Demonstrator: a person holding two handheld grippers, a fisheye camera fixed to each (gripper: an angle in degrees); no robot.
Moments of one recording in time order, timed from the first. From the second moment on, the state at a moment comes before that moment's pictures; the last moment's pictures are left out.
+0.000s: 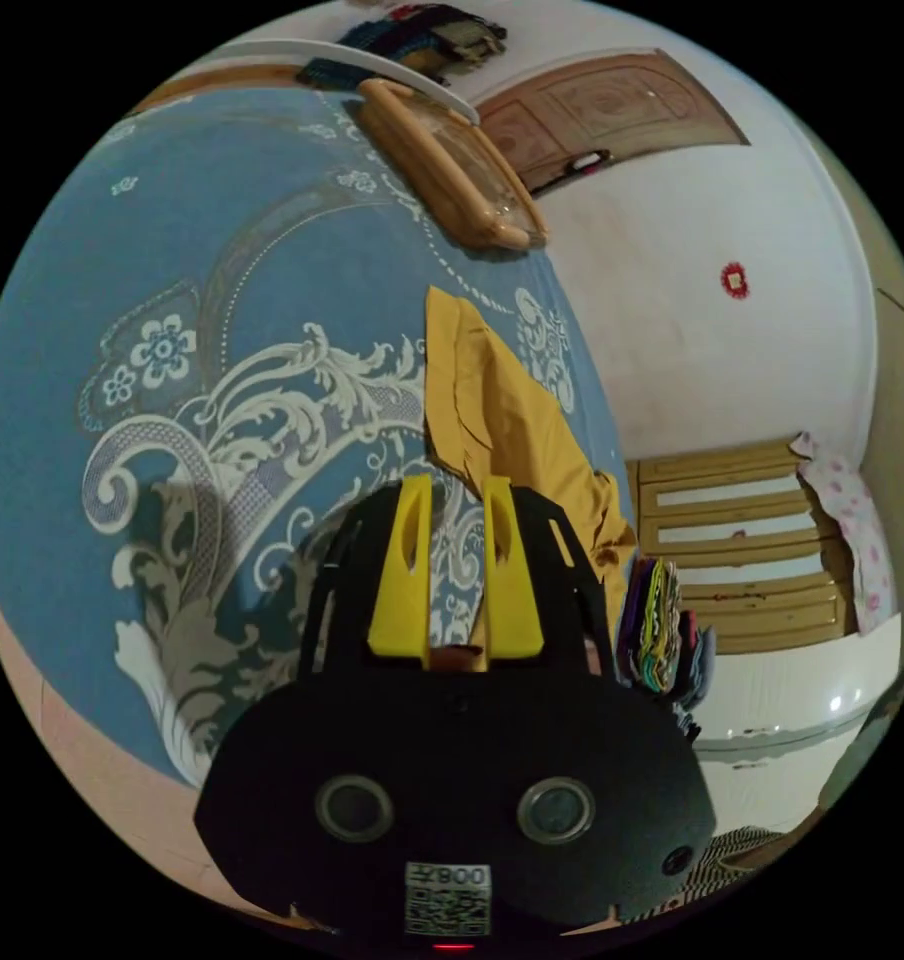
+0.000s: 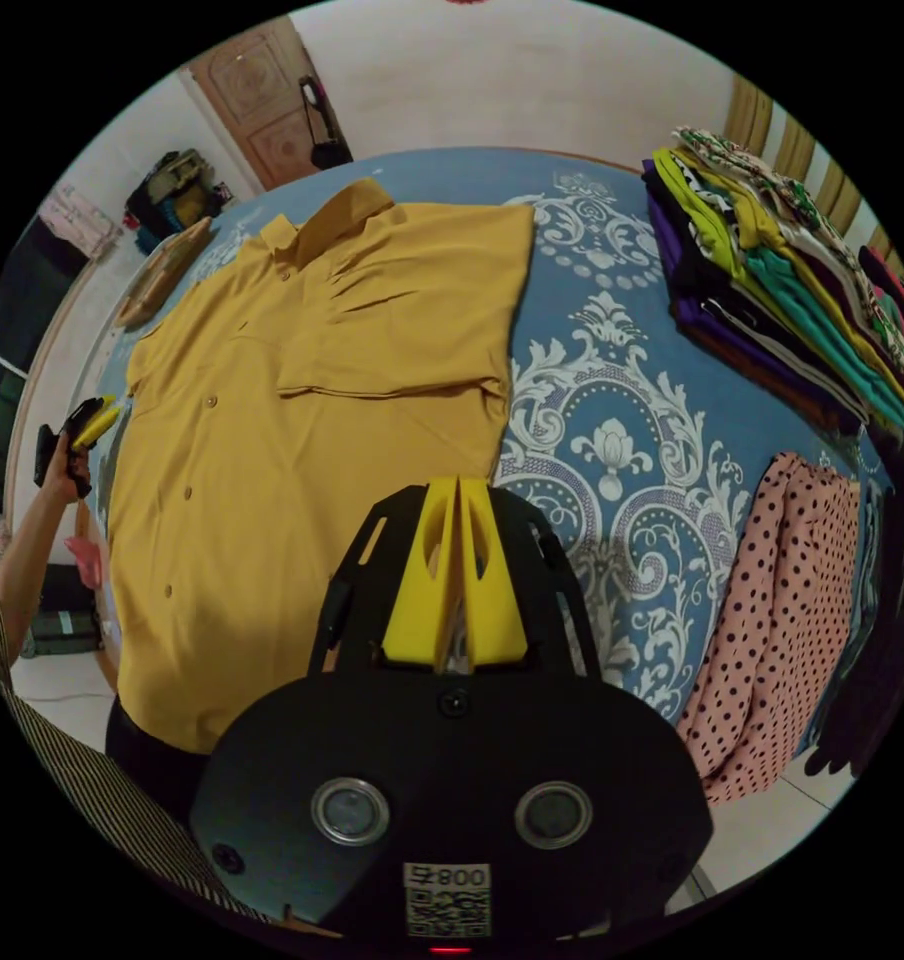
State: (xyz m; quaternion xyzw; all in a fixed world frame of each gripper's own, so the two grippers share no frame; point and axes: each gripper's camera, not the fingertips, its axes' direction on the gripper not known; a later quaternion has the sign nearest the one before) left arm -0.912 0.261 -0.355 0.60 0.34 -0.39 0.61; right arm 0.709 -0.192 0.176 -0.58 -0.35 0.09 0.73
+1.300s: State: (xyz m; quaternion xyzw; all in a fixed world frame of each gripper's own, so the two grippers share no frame) left arm -0.714 0.219 -0.417 0.56 0.15 -0.04 0.81; right arm 0.307 -0.468 0.316 -0.50 -0.66 0.07 0.55
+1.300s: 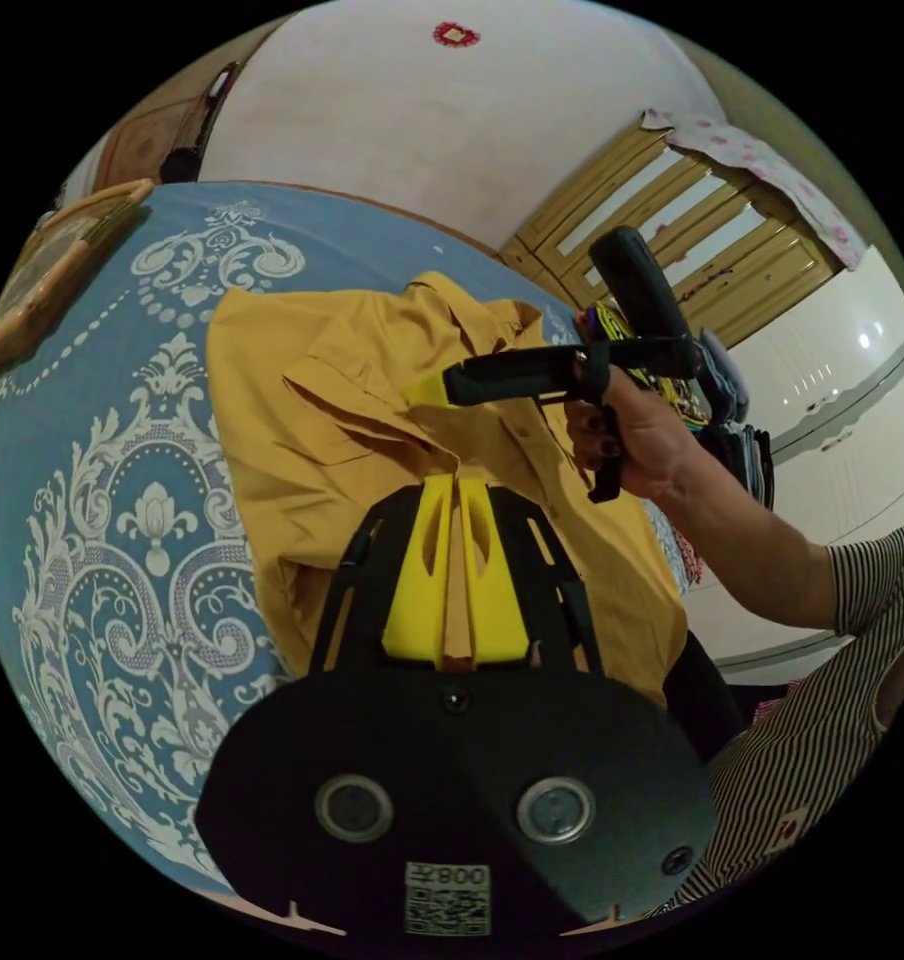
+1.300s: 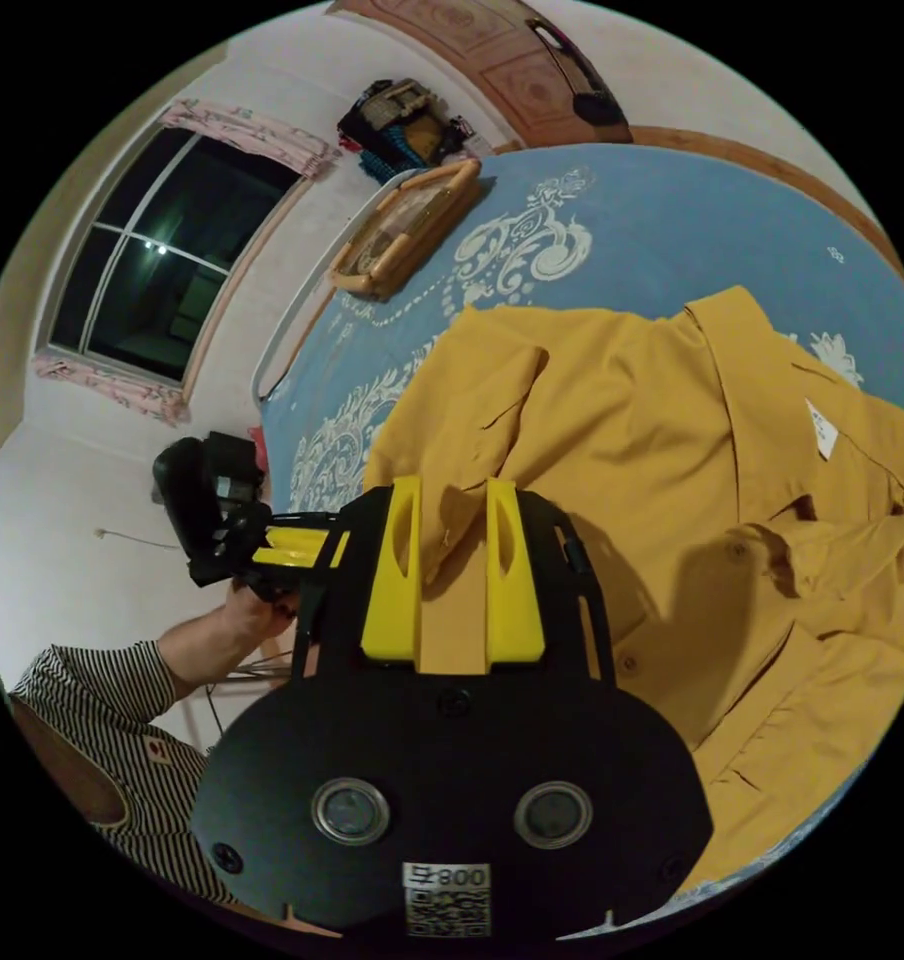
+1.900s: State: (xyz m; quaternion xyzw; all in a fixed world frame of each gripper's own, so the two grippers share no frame) left arm -0.651 0.157 -0.425 0.57 0.10 -0.06 0.82; right arm 0.212 -0.540 0.304 -0.43 -0.53 -0.16 0.71
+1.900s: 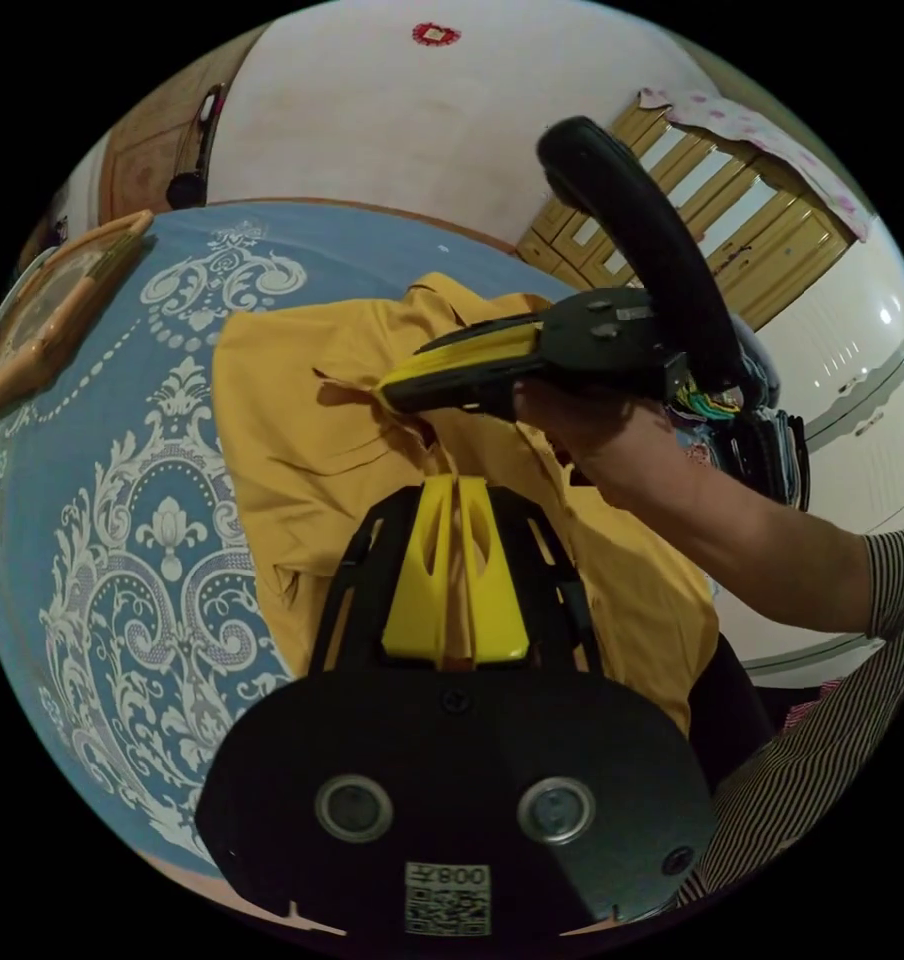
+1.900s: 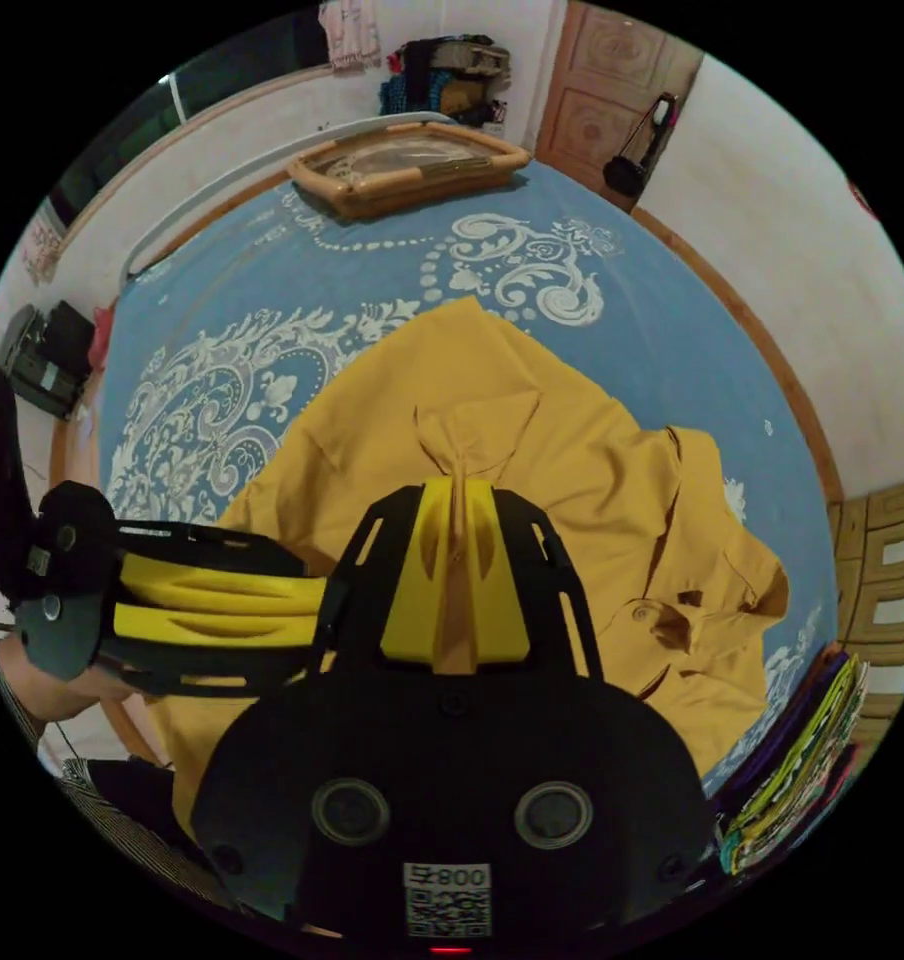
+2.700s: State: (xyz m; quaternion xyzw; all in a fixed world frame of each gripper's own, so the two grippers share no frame) left arm -0.611 0.045 -0.445 0.55 0.12 -0.01 0.83; right arm 0.318 -0.460 0.424 -0.53 -0.56 0.16 0.62
